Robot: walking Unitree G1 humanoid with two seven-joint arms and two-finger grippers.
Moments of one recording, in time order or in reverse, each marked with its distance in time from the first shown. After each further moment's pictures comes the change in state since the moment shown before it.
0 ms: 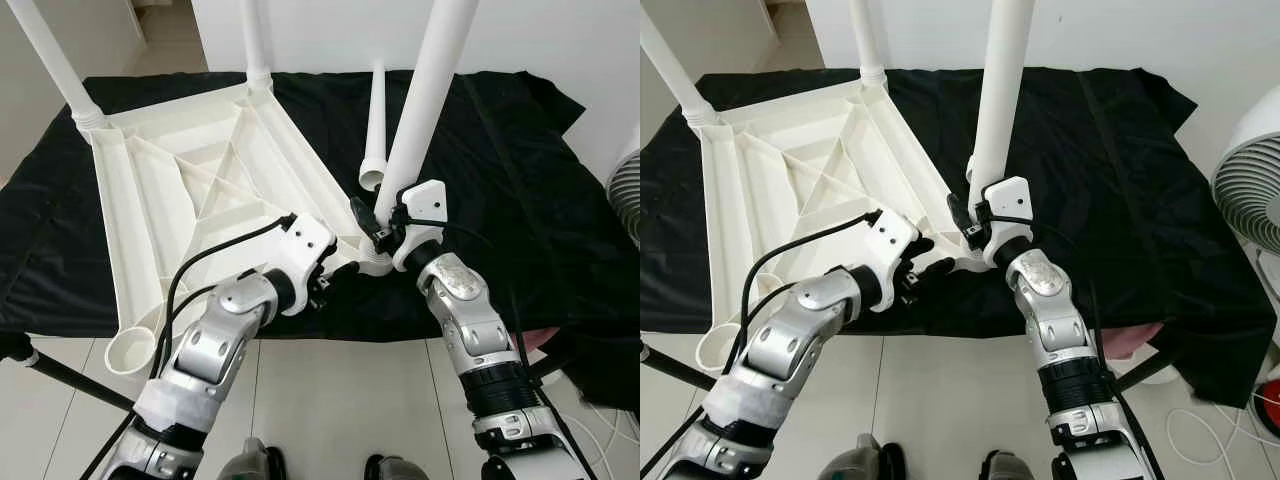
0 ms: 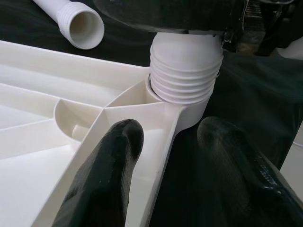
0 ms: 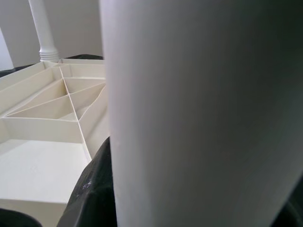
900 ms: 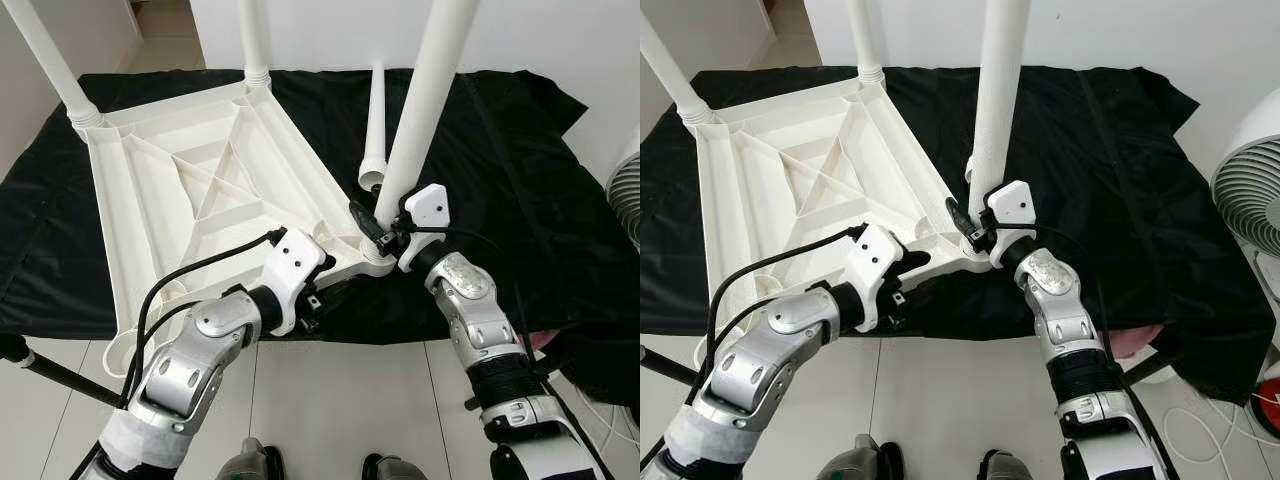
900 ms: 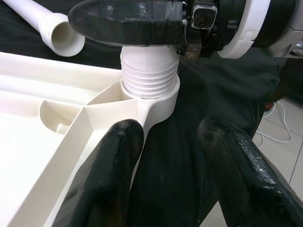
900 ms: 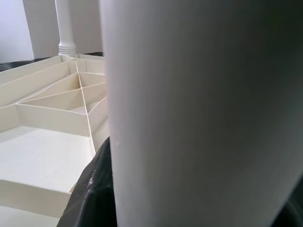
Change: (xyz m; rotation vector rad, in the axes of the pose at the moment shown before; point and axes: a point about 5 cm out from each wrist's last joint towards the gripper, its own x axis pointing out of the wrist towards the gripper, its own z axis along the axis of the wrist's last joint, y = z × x) left arm -0.024 -0.012 0.007 0.011 -0.023 -0.084; right arm 0.002 -0.007 -0.006 -0.056 -0.027 0.119
